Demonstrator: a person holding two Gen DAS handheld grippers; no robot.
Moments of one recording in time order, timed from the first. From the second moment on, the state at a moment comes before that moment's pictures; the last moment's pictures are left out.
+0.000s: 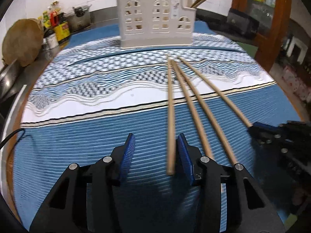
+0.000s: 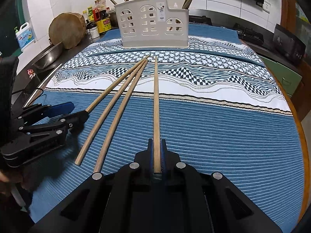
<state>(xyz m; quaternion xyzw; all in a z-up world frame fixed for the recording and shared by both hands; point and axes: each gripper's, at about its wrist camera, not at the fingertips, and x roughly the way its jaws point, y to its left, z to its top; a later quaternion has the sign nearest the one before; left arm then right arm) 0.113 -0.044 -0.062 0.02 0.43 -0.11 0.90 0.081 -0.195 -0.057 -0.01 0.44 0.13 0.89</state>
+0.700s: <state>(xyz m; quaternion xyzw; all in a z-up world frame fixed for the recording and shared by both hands) 0.119 -0.033 -0.045 0.00 0.41 -0.14 0.90 0.076 -0.202 -0.013 0.00 0.38 0.14 0.92</state>
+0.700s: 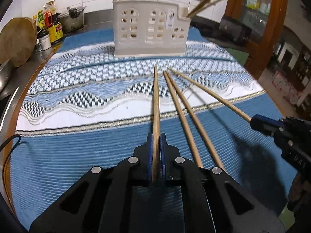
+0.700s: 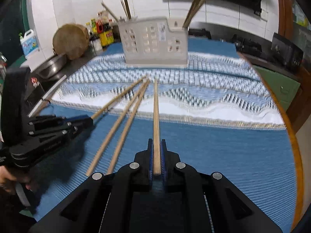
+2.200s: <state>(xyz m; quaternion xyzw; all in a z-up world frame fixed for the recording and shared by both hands) 0.210 0.017 0.147 -0.03 0.24 -0.20 0.95 0.201 -0.212 0.235 -0.06 0.22 0.15 0.96</state>
